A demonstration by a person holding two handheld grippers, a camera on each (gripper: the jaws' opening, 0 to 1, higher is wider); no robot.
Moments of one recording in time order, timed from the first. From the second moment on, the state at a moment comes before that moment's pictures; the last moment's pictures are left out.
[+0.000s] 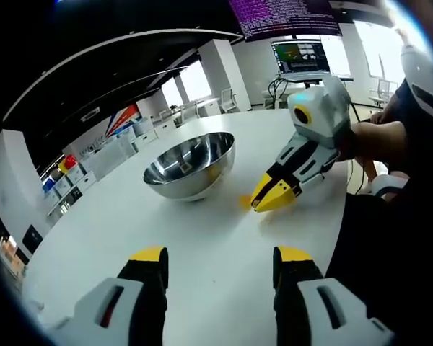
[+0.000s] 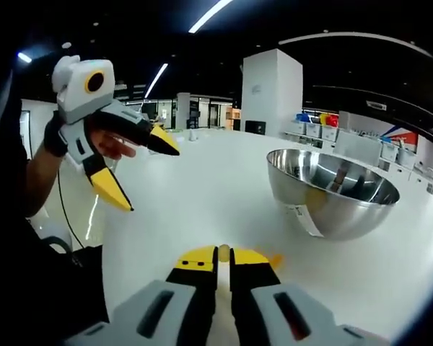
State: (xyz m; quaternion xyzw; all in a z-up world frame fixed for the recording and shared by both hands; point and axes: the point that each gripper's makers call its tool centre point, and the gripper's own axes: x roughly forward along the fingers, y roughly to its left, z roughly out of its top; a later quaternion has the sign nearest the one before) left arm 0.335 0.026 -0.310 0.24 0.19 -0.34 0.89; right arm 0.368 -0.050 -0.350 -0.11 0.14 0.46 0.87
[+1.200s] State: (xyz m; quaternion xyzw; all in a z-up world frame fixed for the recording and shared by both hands) left arm 0.337 0.029 -0.313 0.25 0.19 -0.34 0.89; right arm 0.376 -0.067 -0.291 -0.11 0.09 0.44 0.89
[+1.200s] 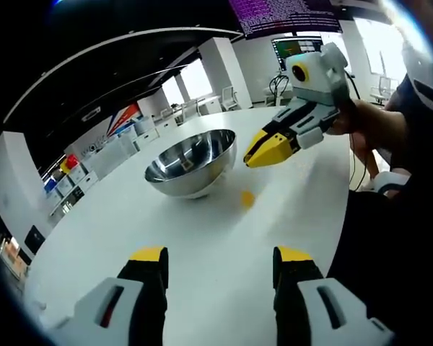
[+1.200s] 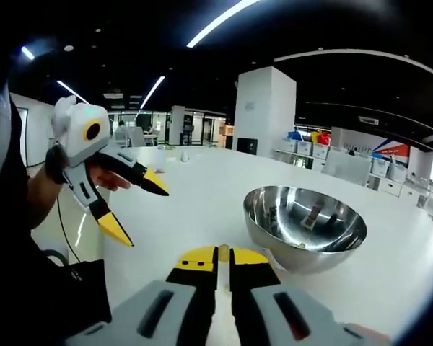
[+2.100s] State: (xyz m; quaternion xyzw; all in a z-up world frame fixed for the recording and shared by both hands) left arm 0.338 0.030 -0.310 0.25 0.19 -0.33 0.89; right arm 0.404 -0.080 -0.221 -0.10 0.02 0.42 0.90
